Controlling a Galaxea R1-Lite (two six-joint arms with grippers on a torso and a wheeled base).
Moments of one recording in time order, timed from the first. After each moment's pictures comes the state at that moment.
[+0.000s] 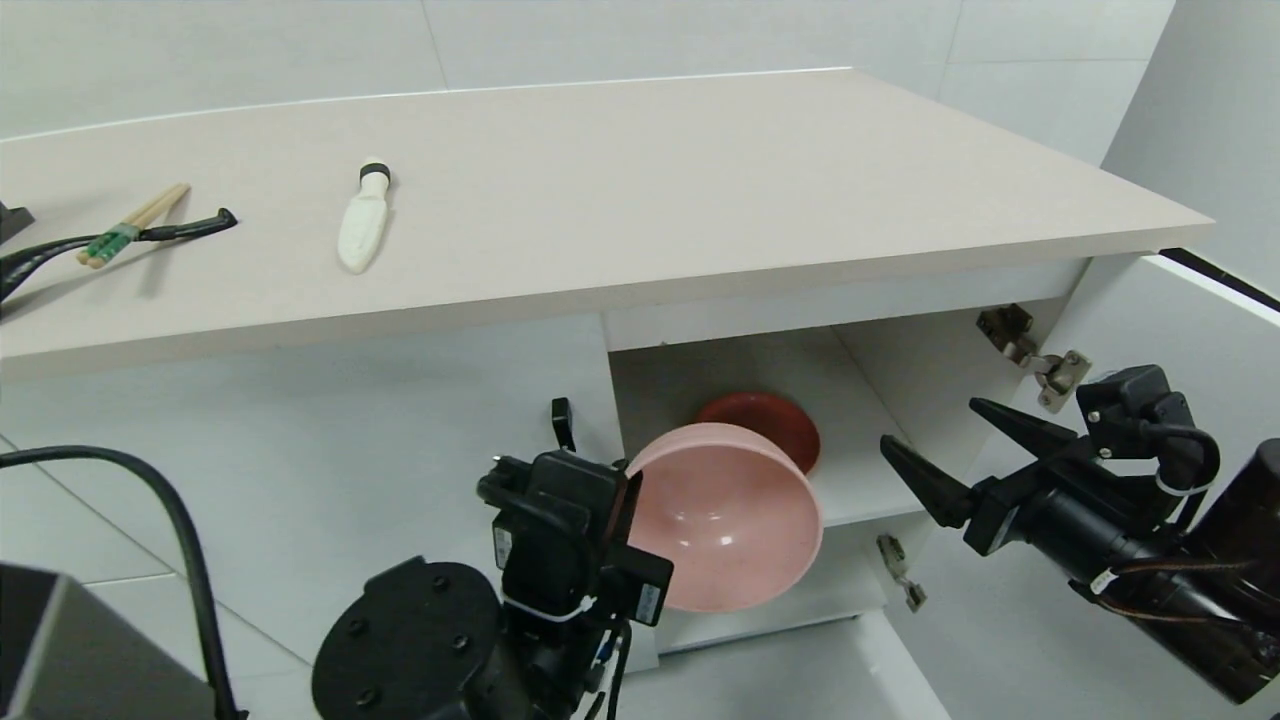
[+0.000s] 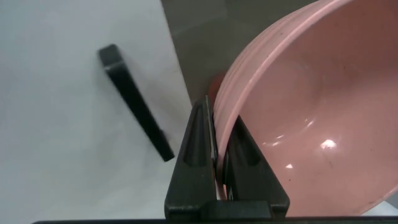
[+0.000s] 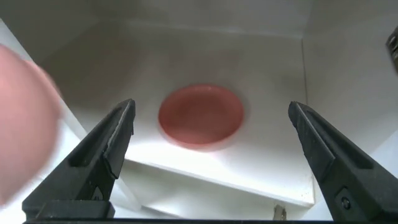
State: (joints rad) left arm -0.96 1.92 -0.40 -1.57 0.68 0.20; right arm 0.49 1.70 -0.24 -1.57 -0.03 -0.04
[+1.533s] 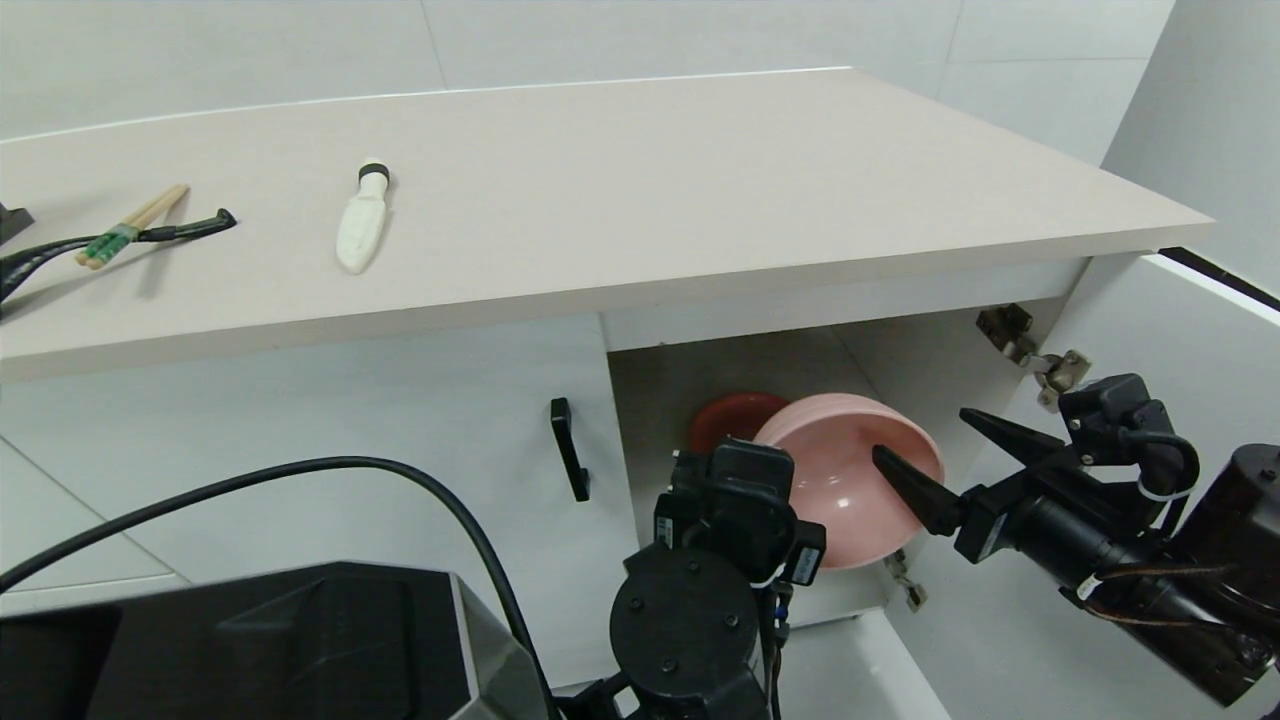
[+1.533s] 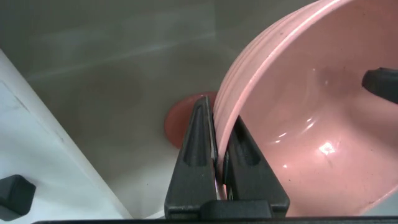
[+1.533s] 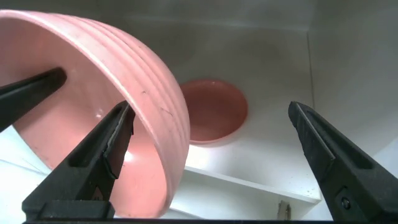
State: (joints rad) left arm -1.07 2.20 -0.81 -1.57 0.83 0.17; right arm 0.49 1.73 -0.24 -1.57 -0.03 -0.03
